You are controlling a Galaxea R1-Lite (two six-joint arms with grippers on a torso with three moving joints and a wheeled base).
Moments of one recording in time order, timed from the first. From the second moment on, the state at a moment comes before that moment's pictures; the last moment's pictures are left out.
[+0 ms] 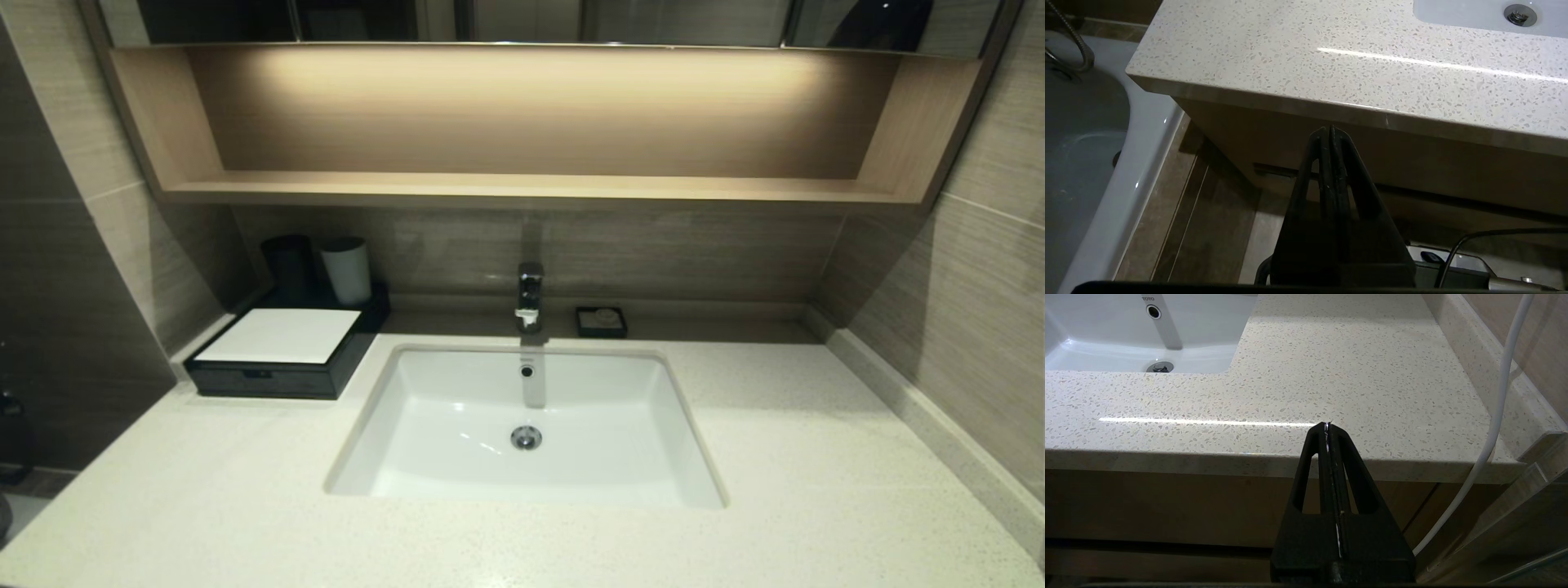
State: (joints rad) left arm 0.01 0.35 -0.37 0.49 0.10 -0.02; right arm 0.00 0.00 -0.10 0.26 0.01 0.00
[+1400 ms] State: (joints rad) left arm 0.01 0.00 0.00 0.00 0.00 -0.02; right arm 0.00 0.00 -0.10 0.25 0.00 -0.01
